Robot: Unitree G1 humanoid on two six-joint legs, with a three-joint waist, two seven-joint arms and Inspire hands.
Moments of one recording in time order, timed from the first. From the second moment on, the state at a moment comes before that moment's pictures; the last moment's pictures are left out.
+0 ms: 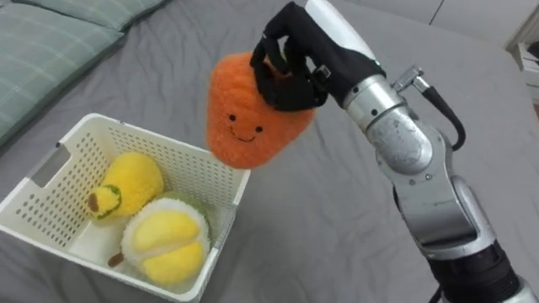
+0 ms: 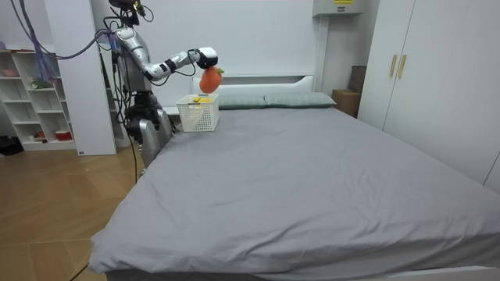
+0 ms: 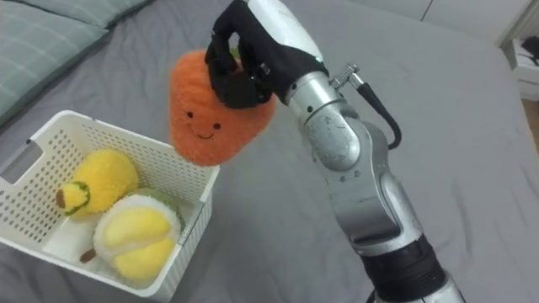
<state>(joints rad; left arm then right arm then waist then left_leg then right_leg) 0.11 0.17 0.13 1.01 0.17 0.11 0.24 -0.45 -0.26 0.32 -0.20 -0.47 0.21 0.26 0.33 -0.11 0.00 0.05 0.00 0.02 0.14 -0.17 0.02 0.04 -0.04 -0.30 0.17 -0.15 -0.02</state>
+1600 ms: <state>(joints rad) 0.04 0.20 0.09 1.00 0.21 0.17 0.23 -0.52 -0.18 0.53 0.12 -0.39 0.24 0.30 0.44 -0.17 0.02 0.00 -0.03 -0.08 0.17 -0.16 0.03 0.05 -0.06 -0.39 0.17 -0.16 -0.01</state>
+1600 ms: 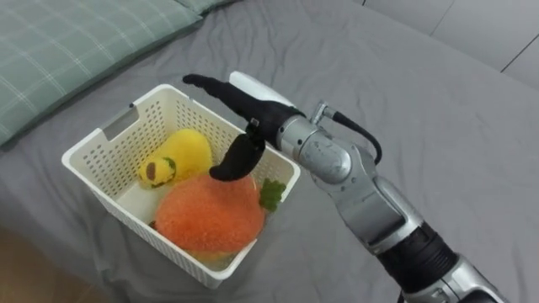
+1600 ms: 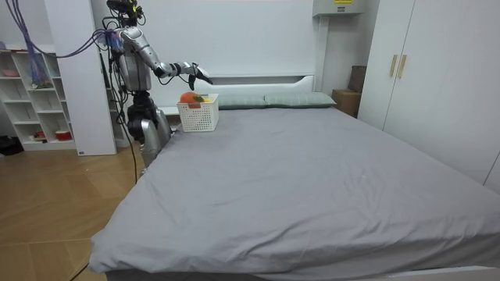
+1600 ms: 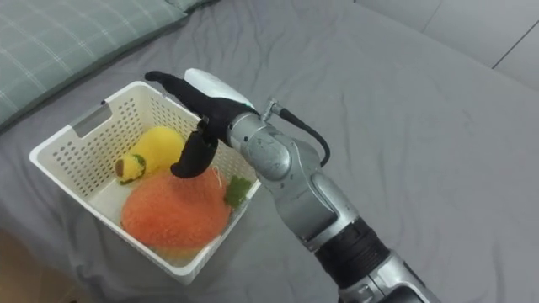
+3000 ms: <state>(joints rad) 0.20 0.17 0.20 1.04 0.07 0.11 0.21 -0.07 -0.35 -0.16 -0.03 0.41 0.03 -0.04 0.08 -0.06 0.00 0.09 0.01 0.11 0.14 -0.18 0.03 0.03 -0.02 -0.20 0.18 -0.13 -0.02</state>
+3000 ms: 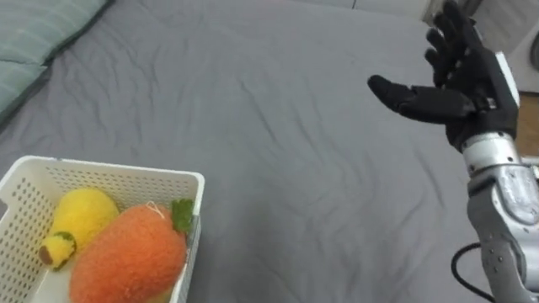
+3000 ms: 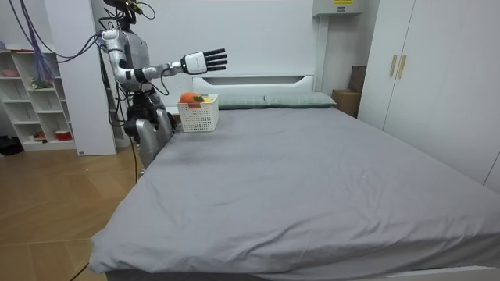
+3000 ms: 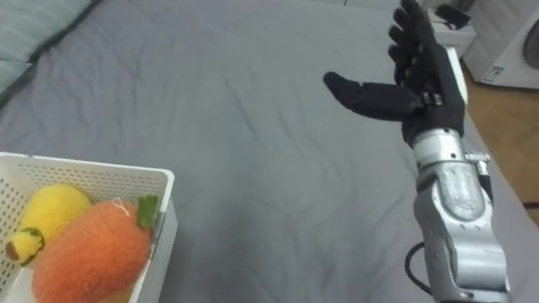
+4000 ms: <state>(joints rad) 0.25 0.13 0.26 1.13 -0.05 0.05 0.27 0.22 -0.19 -0.21 1.13 0.50 -0.06 -0.13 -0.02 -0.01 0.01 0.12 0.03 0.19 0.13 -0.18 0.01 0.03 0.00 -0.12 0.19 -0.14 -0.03</state>
